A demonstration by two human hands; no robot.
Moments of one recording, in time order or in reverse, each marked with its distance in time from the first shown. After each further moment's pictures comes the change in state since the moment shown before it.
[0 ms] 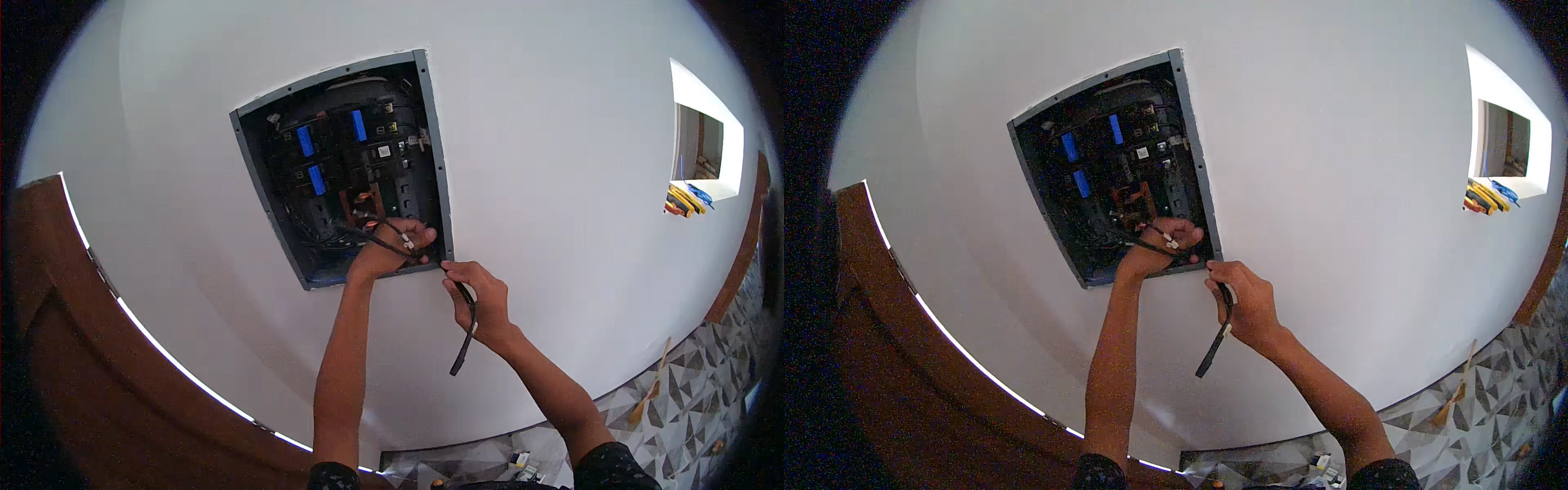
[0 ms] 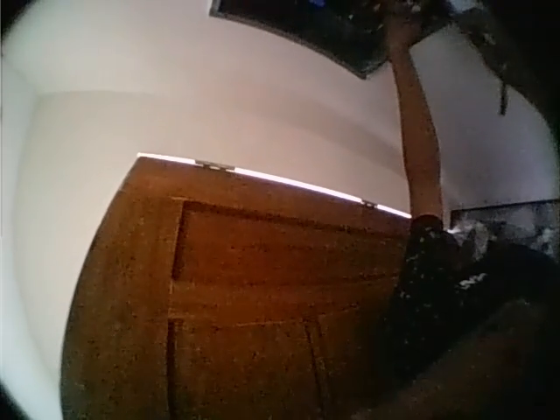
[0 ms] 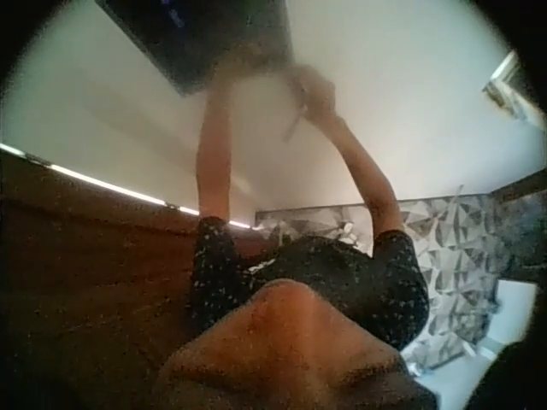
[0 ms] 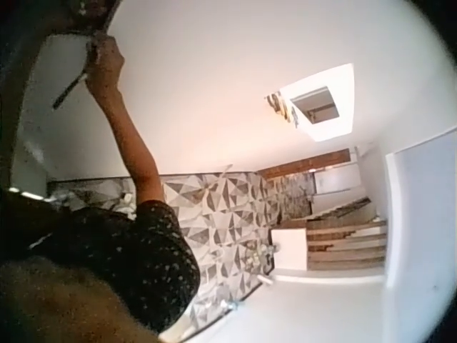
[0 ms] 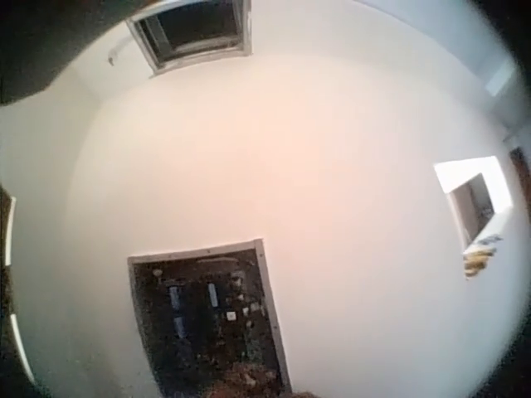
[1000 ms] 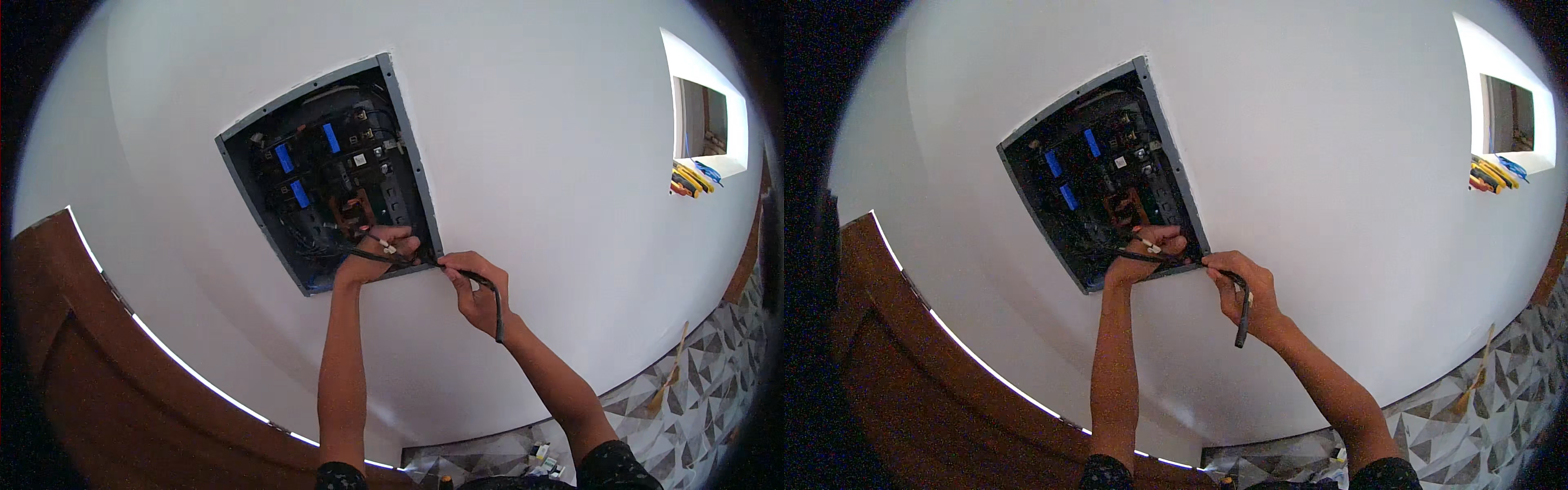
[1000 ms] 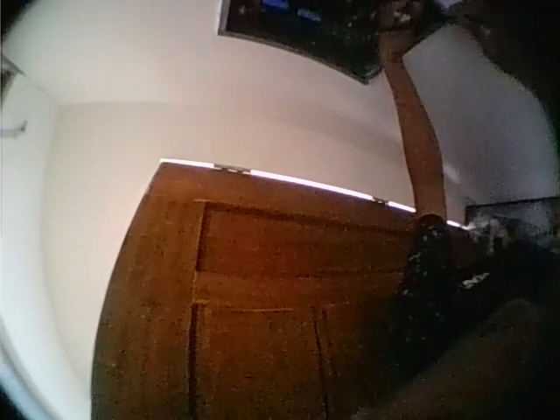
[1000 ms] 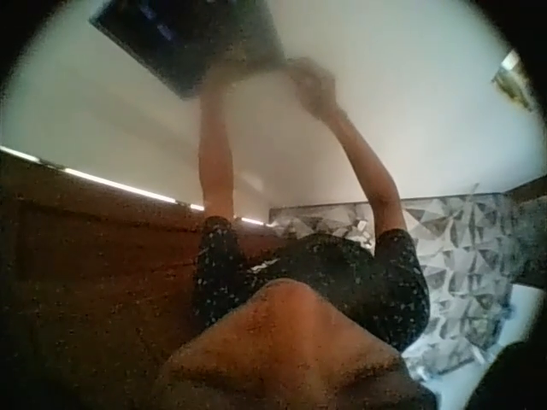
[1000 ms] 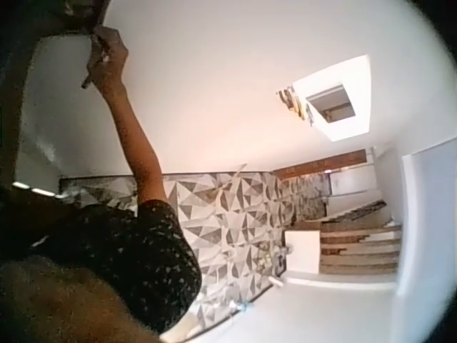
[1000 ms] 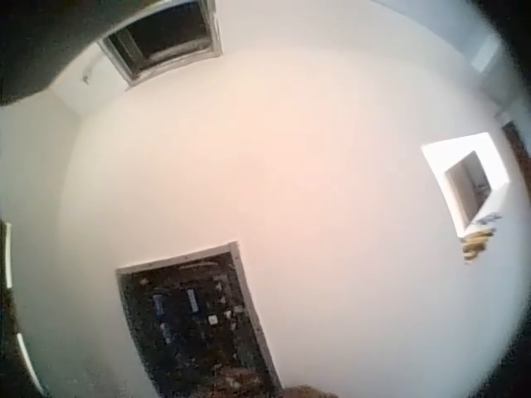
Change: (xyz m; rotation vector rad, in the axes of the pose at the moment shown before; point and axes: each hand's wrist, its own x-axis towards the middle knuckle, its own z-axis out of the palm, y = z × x) left_hand -0.007 0.008 -0.010 0.068 -0.087 0.081; right_hand 0.006 0.007 -0.014 0.262 0.027 0.210
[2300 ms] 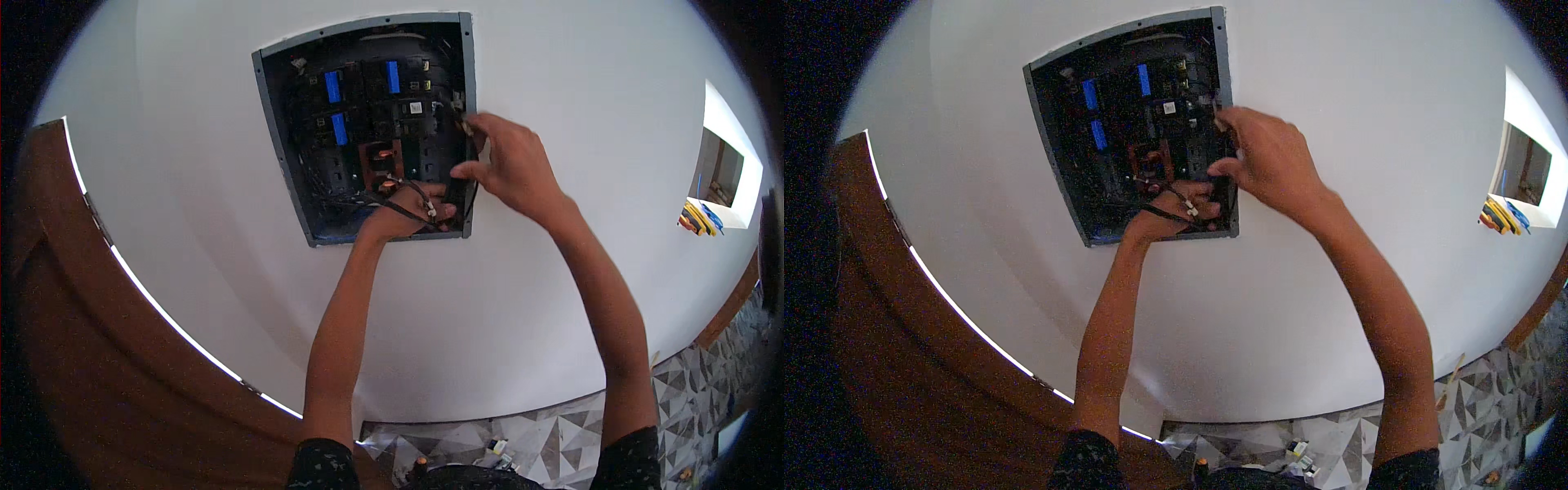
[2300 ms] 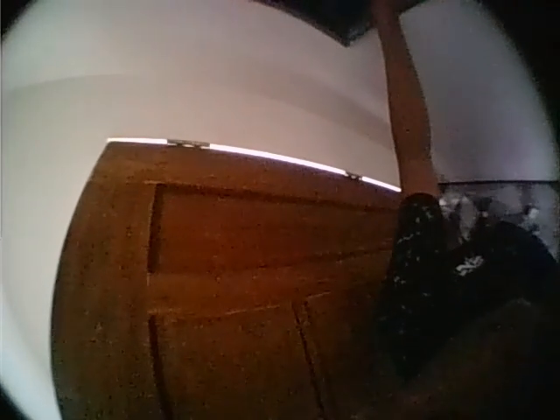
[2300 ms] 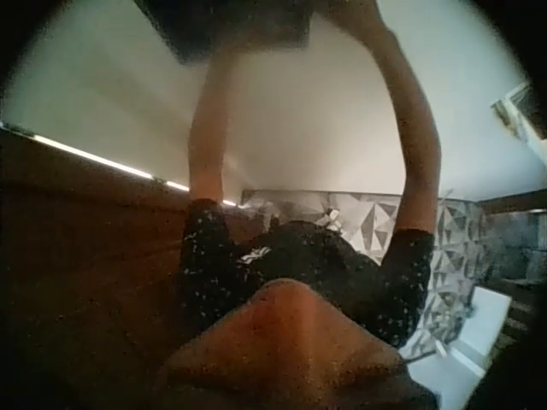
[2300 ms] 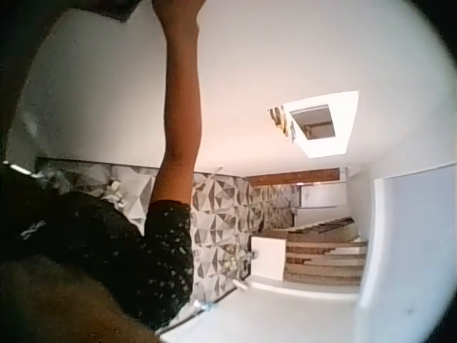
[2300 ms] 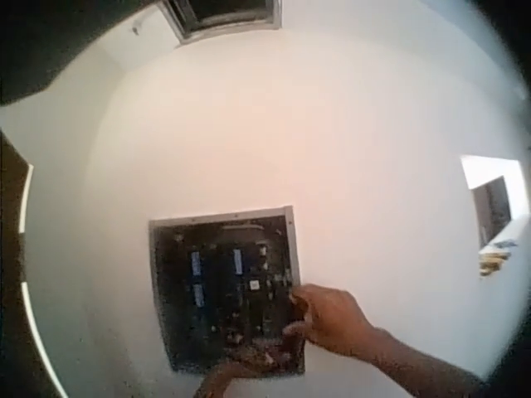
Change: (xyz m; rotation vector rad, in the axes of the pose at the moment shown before) left_hand 0.011 -0.012 0.010 -0.227 0.023 0.019; right_hand 0.147 -0.038 -0.006 -0.626 -0.281 -0.322
